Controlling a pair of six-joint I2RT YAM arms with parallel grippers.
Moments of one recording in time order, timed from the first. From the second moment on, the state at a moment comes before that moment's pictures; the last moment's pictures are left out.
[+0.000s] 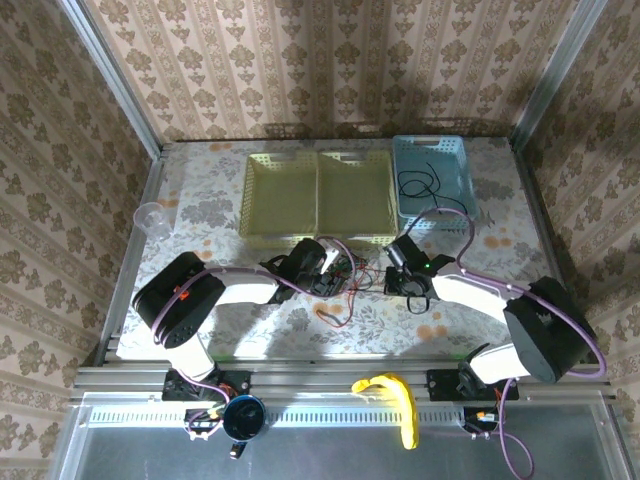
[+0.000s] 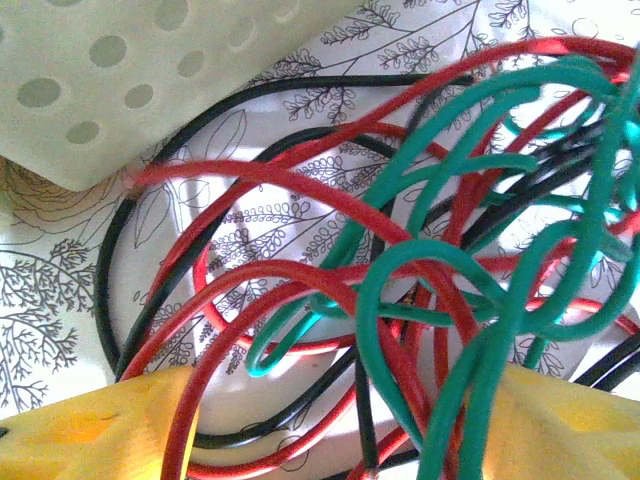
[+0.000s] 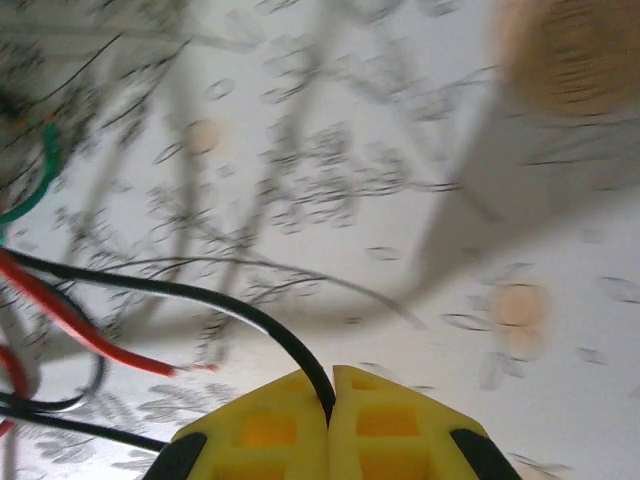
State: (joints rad) left arm -0.86 1.69 0.72 0.13 0.00 -0.11; right arm 0.53 1.38 0.66 -0.44 0.15 0.68
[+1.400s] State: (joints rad) left arm -0.86 1.69 0.68 0.22 0.01 -0.12; right arm -0.47 0.93 1.03 -0.85 0.33 0.53
